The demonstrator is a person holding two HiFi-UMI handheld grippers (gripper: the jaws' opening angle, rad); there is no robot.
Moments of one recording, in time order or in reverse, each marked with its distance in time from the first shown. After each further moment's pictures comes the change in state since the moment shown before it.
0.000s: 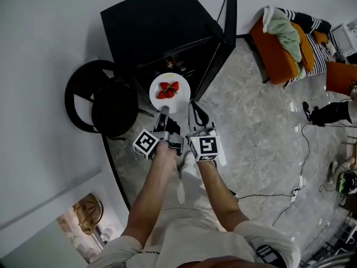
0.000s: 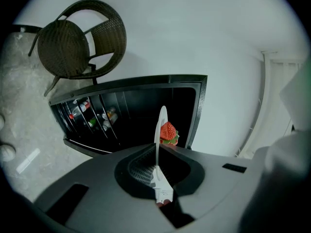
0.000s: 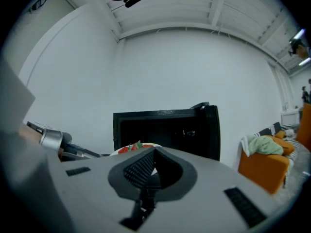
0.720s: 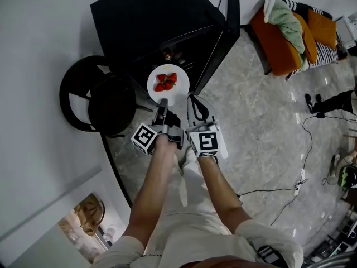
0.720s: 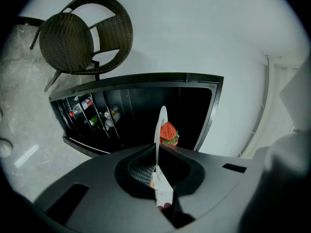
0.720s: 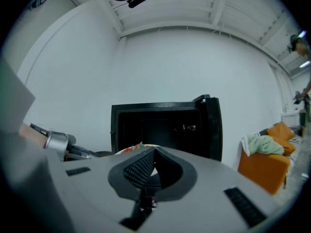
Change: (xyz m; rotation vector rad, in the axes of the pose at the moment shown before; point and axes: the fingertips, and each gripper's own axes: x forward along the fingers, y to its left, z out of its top) left arm 0.022 0.034 0.006 -0.047 -0.008 0.008; right arm 0.017 -0.002 -0.026 -0.008 0.008 -0.001
